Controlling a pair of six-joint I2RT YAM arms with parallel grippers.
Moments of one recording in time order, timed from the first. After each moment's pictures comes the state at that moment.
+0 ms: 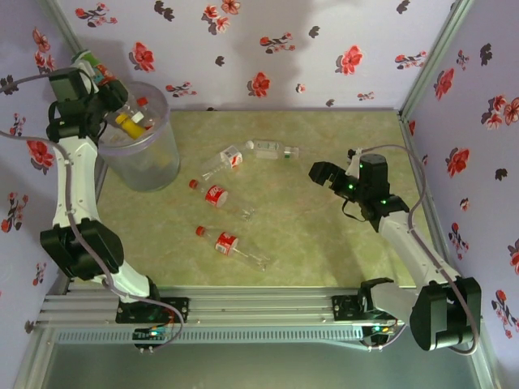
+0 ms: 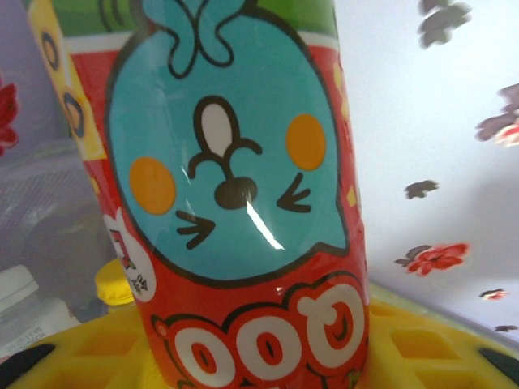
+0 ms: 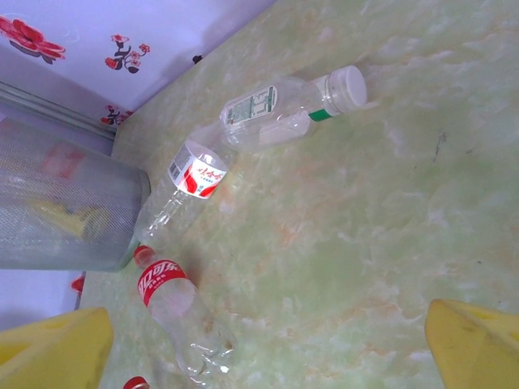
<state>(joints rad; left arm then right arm) 0.20 1.61 1.73 -0.54 0.20 -0.40 0.19 1.10 0.75 -0.21 -0.42 0.65</state>
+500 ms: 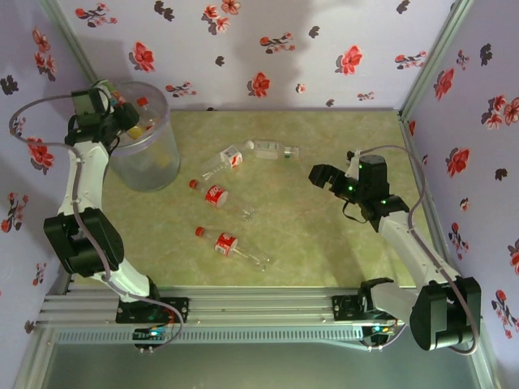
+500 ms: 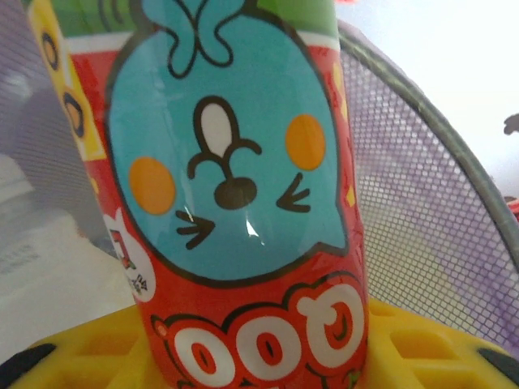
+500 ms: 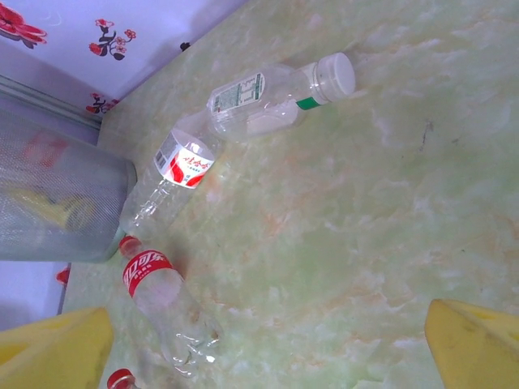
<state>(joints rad) 0.16 1.63 1.55 -0.49 0.15 -0.38 0.19 1.10 0.75 -0.24 -0.42 0.62</state>
